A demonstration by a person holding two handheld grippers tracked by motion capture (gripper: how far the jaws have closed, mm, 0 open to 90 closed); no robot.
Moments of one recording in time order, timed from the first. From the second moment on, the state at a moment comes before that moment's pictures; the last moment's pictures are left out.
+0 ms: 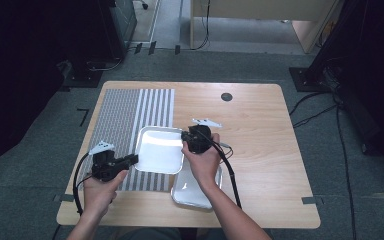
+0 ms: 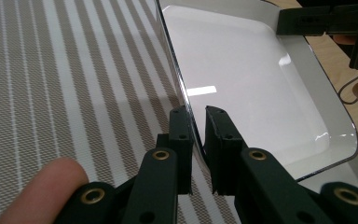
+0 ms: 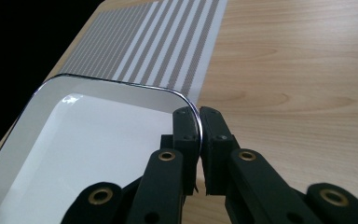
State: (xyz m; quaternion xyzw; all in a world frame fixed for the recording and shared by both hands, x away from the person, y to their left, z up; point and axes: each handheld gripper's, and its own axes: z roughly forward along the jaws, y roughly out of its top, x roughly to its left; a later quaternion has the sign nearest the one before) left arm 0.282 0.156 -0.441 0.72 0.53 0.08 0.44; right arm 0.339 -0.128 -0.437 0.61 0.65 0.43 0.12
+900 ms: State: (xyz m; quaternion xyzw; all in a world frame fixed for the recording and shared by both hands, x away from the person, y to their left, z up) left arm 0.327 0.220 -0.445 0.66 0.60 0.10 0.44; right arm 0.406 -0.050 -0.437 0.61 0.67 0.42 0.09
